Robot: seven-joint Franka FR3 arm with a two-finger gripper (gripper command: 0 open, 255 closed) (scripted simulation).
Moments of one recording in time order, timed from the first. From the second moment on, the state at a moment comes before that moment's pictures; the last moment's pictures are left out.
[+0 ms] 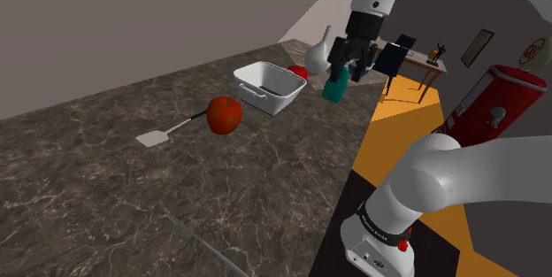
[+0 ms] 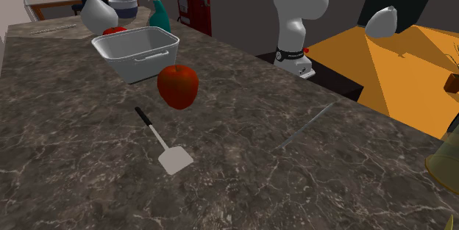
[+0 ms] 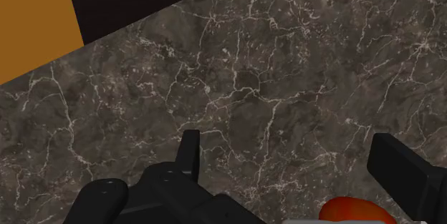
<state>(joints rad) -0.02 -0.81 -0.04 -2.40 0.05 1.46 0.15</state>
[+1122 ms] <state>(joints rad) -0.05 -0.54 0.34 -2.42 0.24 1.86 0.76</state>
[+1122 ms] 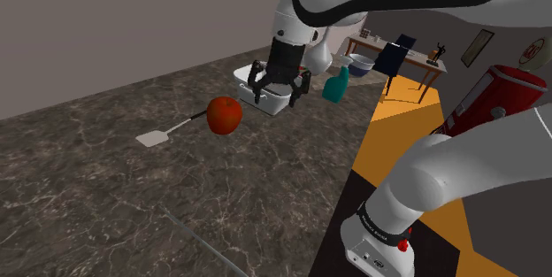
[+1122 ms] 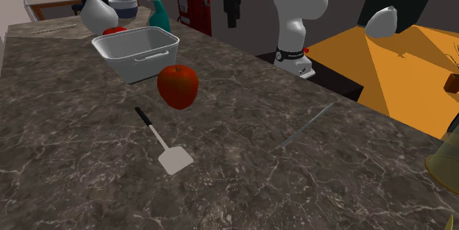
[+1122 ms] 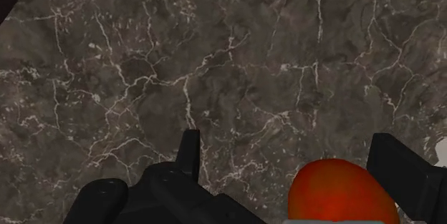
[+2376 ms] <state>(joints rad) -0.08 0.27 0.54 -1.94 -0.19 2.15 1.67</state>
